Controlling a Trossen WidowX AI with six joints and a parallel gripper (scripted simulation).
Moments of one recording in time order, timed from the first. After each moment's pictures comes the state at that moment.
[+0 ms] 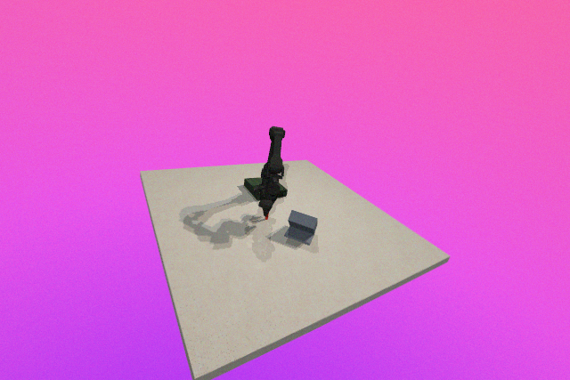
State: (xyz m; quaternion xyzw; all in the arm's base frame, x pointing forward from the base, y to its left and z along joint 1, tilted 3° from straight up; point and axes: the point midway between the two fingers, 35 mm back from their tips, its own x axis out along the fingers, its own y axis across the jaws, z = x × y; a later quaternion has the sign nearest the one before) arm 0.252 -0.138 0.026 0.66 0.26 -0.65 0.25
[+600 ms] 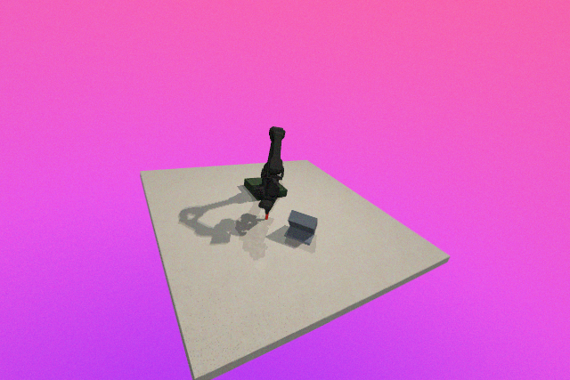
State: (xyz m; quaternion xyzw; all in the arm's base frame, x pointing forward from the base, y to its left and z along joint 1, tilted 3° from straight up) arm 0.251 -0.137 0.022 0.66 0.27 -0.66 0.25
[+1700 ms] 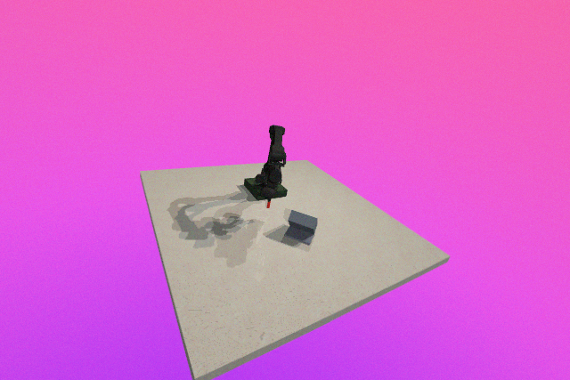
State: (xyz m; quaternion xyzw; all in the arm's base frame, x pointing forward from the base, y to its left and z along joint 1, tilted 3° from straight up) arm 0.252 -0.140 0.092 0.66 0.27 -0.66 0.25
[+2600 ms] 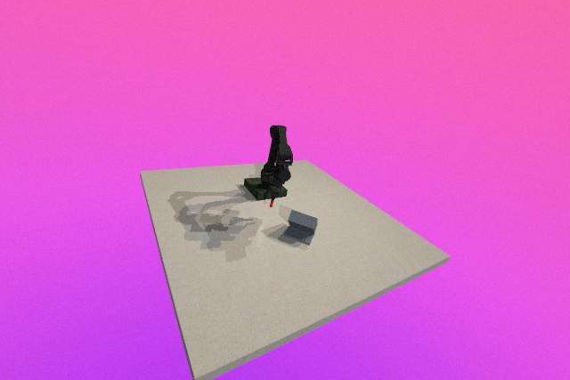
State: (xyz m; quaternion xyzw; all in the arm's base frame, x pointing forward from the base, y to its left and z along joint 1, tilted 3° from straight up) arm 0.264 -0.125 0.102 0.64 0.26 -0.67 0.29
